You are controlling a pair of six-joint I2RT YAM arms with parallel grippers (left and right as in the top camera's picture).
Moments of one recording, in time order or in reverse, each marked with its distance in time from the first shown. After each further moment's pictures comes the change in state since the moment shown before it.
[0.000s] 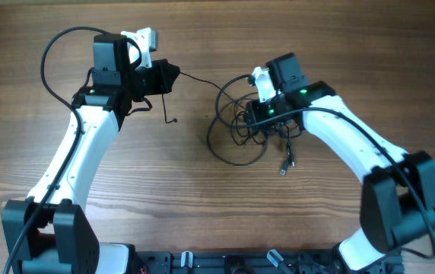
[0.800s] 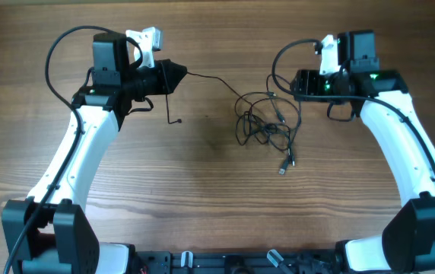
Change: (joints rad) left arm 0.000 0.000 0.000 0.019 0.124 0.000; right arm -0.302 -0.172 0.102 -0.115 0.059 0.022
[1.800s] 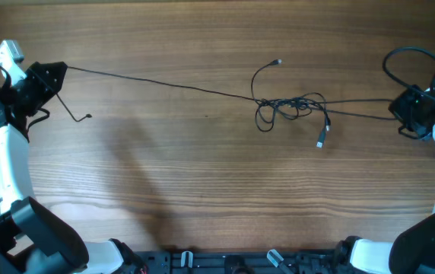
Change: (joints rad) left arm 0.659 0.002 0.000 0.037 0.166 0.004; right arm -0.488 -0.090 -0.060 -0.169 0.259 0.324
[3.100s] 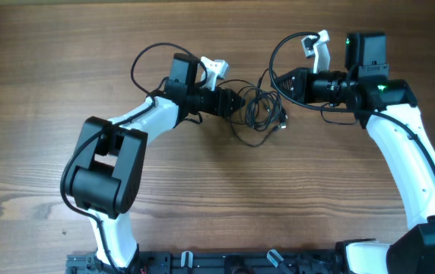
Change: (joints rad) left arm -0.919 0.431 -0.003 0.278 -0.083 0.074; right arm 0.489 -0.008 -0.002 0.285 -0.850 -0.236
